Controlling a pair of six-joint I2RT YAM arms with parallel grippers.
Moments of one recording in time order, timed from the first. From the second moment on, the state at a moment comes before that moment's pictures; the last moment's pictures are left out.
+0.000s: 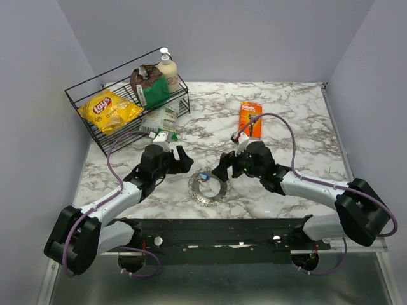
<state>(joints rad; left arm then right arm) -0.46 1.11 0.43 0.22 0.08 -0.51 0.73 1.33 0.60 0.28 -0.18 0.30</state>
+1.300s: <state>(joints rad) -0.39 0.79 0.12 0.20 0.23 -0.73 0.89 1.57 0.83 0.12 -0.27 0.24</state>
